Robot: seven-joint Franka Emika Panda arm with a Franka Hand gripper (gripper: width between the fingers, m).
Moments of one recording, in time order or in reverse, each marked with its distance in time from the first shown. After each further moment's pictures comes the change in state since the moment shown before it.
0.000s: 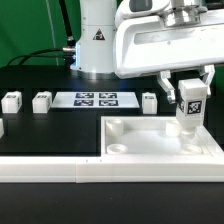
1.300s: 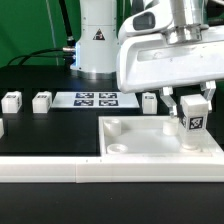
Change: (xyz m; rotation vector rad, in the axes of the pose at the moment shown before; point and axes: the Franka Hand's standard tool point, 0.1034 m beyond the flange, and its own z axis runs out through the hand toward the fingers) arm -0.013 -0.004 0.023 0.001 -0.011 -0.004
